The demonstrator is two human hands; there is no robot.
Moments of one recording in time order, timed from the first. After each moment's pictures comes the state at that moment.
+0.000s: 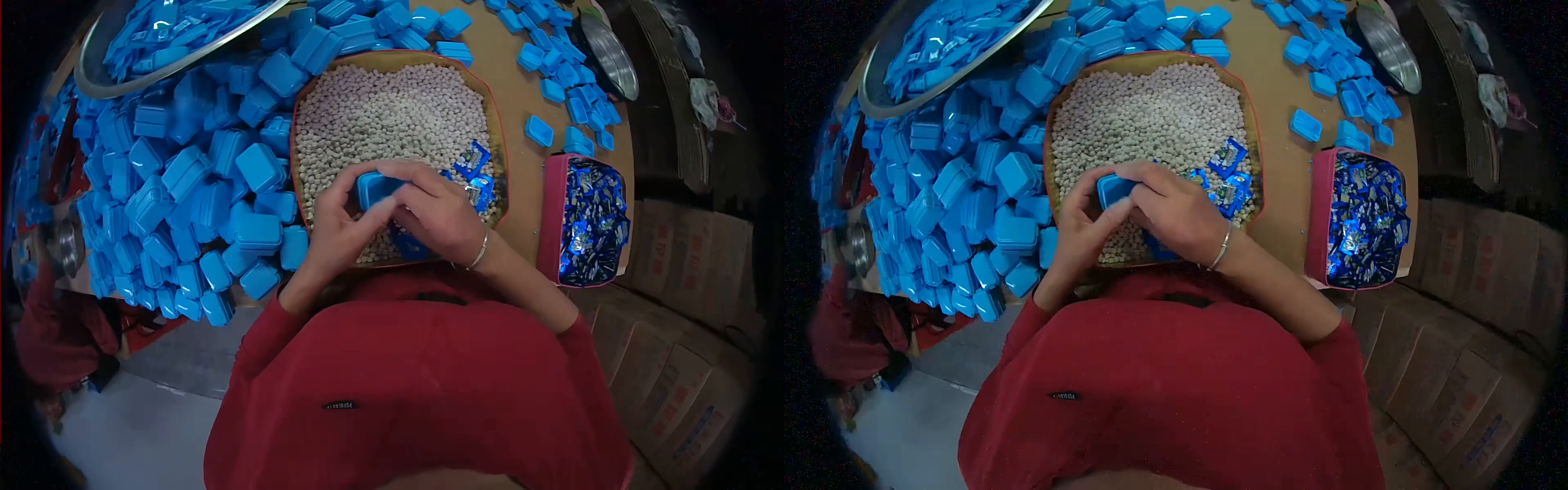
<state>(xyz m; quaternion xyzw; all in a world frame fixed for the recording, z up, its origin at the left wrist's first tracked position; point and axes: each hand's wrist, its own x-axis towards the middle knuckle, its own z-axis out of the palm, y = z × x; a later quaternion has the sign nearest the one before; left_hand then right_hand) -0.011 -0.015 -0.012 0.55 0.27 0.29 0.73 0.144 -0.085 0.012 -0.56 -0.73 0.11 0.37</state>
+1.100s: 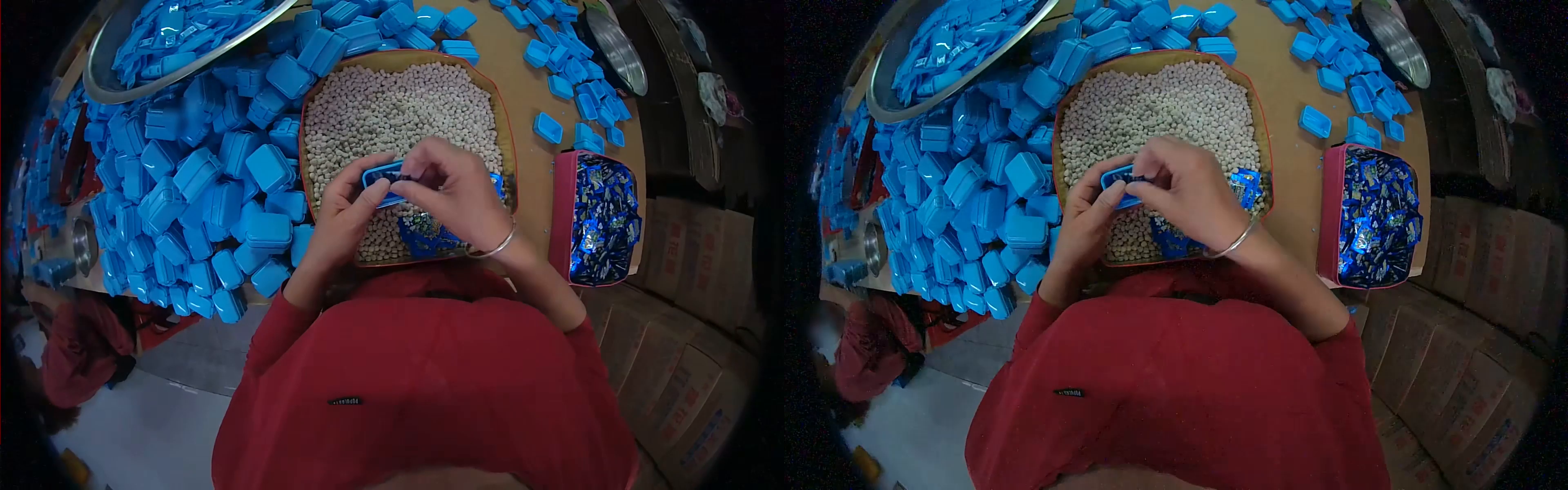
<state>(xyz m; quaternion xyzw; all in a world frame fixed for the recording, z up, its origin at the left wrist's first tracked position) -0.012 -0.006 -0.018 0.44 0.26 0.26 0.82 0.152 -0.074 0.028 -0.63 -0.49 0.37 0.48</state>
